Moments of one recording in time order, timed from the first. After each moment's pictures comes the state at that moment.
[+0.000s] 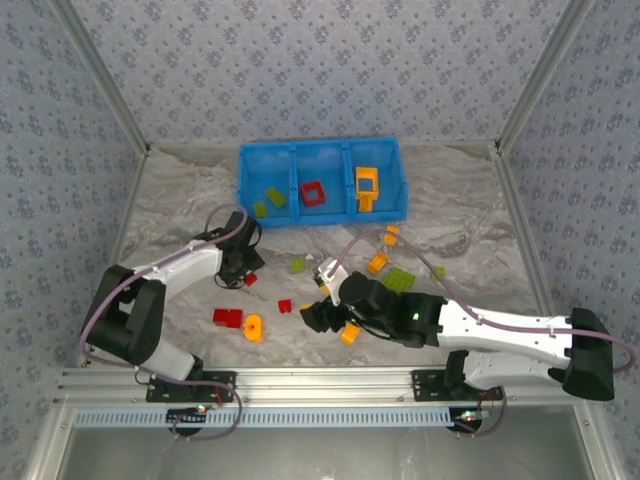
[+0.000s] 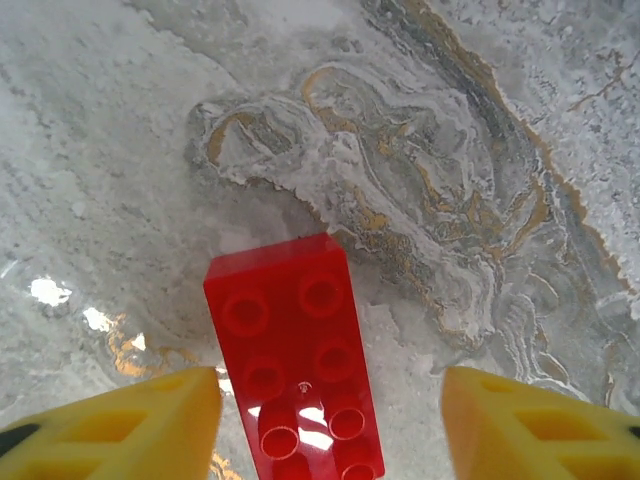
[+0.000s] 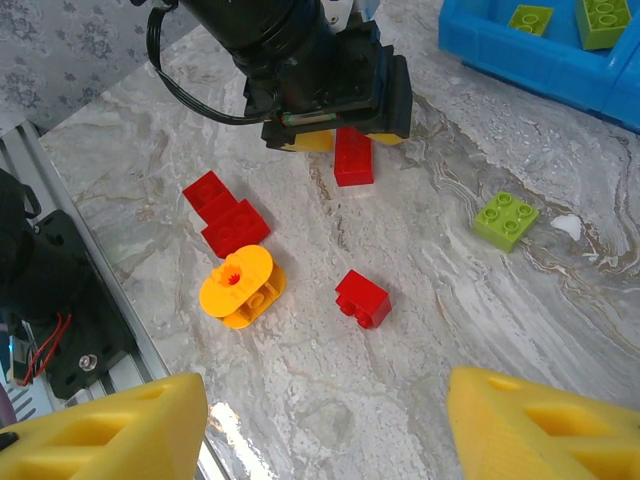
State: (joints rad) left arm -0.43 1.51 0.82 -0.56 -0.11 -1.05; right arm 1.25 1.10 0.78 -0.24 0.18 0.38
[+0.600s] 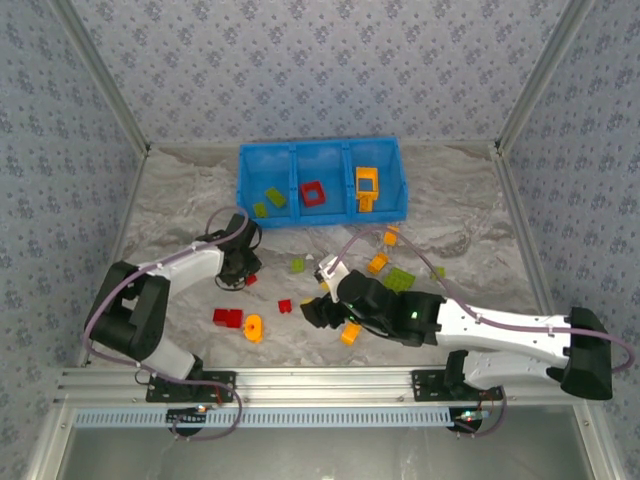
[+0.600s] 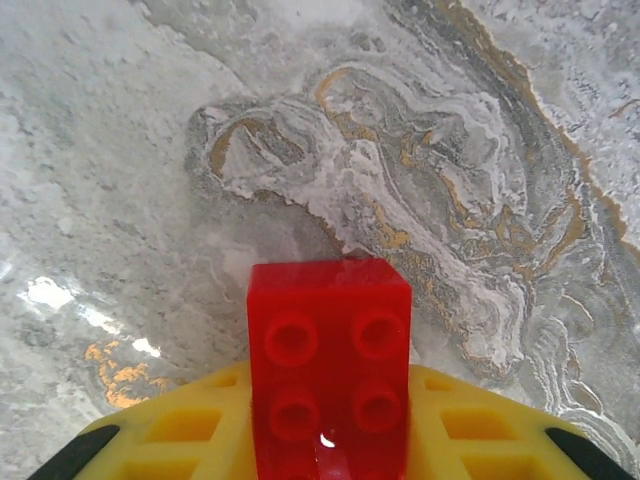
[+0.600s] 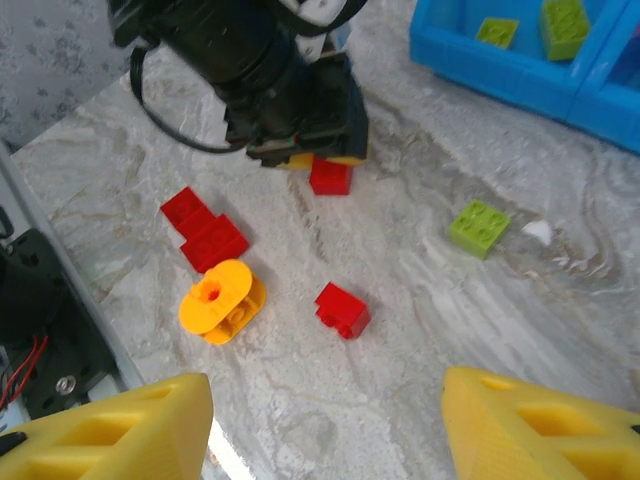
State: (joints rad) left arm -0.44 1.52 0.81 -0.53 -0.12 -1.04; right arm 1.24 1.10 0.80 -0.26 0.24 0.39
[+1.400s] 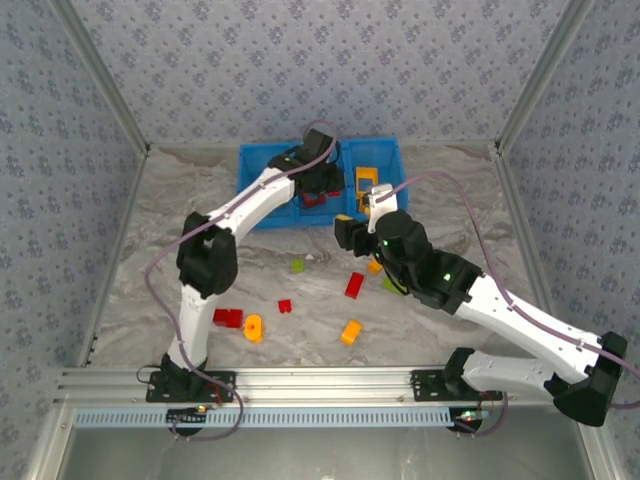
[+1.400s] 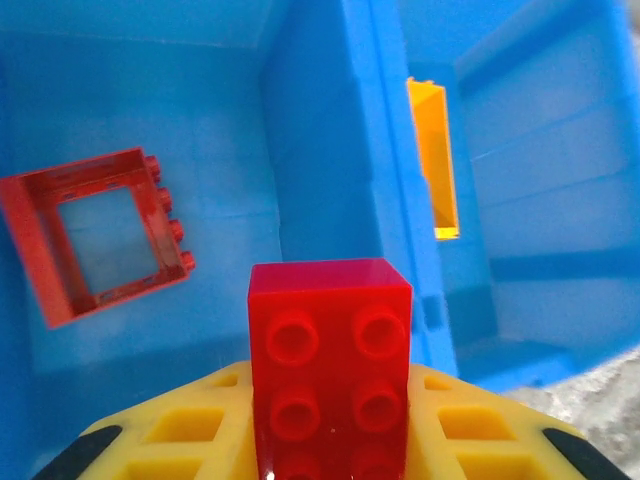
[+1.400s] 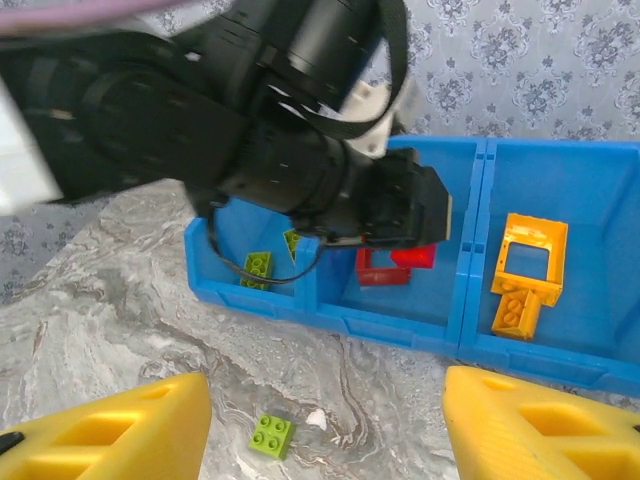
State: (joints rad) left arm -0.62 2.21 2.03 -0.67 0.02 -0.63; right arm 0.93 1.06 1.04 -0.34 0.42 0.35
